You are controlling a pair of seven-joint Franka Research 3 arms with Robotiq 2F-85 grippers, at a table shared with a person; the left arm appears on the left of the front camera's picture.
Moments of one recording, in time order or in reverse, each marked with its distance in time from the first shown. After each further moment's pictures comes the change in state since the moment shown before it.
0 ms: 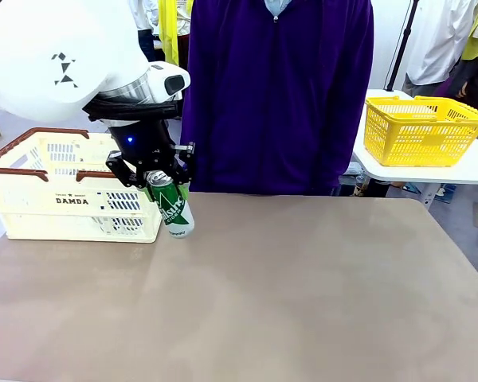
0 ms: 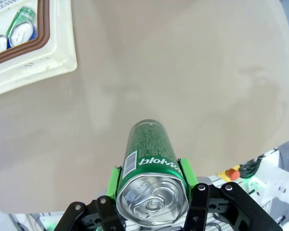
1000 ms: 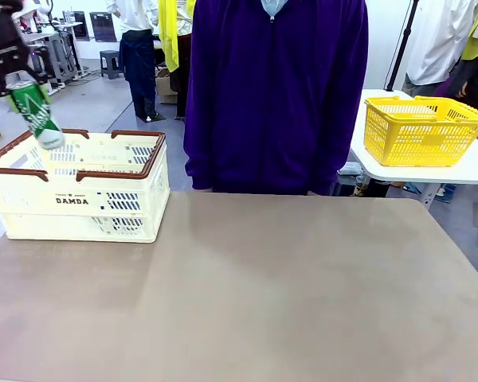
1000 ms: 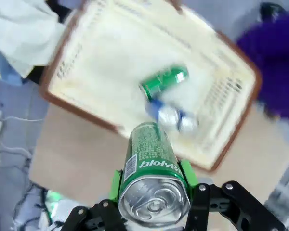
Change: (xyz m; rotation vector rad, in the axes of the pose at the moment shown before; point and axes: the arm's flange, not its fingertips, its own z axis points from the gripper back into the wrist) left arm 0.192 0.304 0.099 0.098 0.028 0.766; right arm 0.000 0.000 0.000 0.000 -0.001 -0.001
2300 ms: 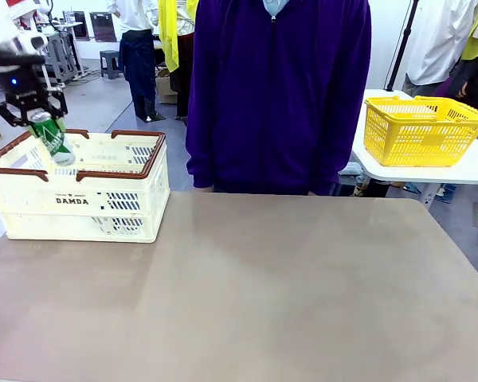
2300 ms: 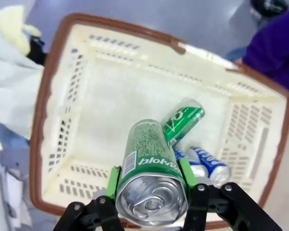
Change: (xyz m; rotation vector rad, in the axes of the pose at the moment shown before) left arm 0.043 -0.012 -0.112 -0.003 -0.114 -0.382; right arm 0.000 0.000 0.000 0.000 0.000 0.000
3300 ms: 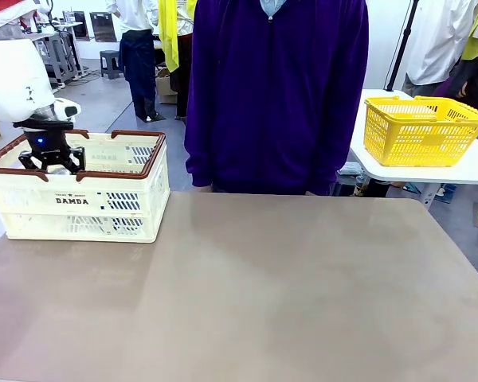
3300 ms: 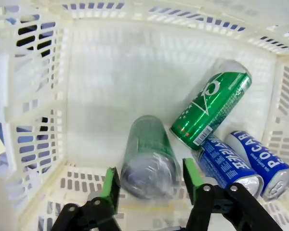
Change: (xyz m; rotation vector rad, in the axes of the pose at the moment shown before) left arm -0.028 -0.006 -0.114 0.110 0.148 -0.135; right arm 0.000 0.000 0.000 0.000 0.000 0.000
